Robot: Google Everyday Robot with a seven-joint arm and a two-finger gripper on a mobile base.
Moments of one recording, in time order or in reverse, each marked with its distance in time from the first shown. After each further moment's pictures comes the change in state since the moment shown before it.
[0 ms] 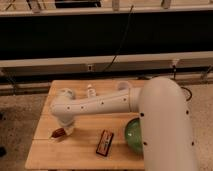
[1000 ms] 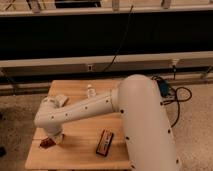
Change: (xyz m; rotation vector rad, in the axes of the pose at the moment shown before) arm -0.085 0.003 0.032 -0.050 0.001 -0.093
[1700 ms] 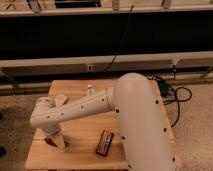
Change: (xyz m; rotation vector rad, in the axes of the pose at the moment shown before) arm 0.001 0.001 0.002 -0.040 0.046 0.028
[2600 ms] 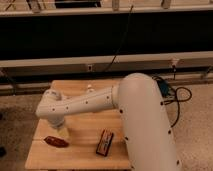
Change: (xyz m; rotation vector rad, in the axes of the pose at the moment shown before) arm 0.037 -0.013 -0.015 0.030 0.040 0.044
